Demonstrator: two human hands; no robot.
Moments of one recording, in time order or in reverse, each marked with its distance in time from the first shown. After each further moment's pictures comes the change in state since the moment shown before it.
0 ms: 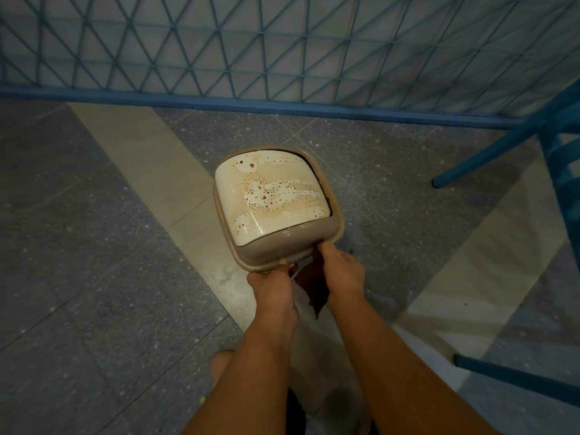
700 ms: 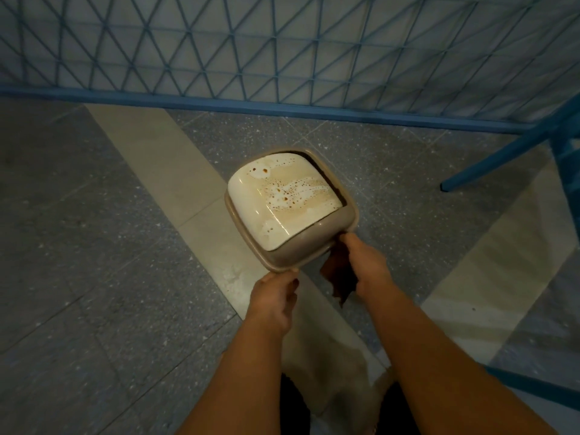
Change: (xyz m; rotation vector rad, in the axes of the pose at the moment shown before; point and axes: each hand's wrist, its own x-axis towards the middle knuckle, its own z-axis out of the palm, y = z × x) left_hand -0.011 0.022 -0.028 0.109 -0.159 -0.233; right_hand 0.016 -0.026 -0.017 -0.147 -0.089 0.032
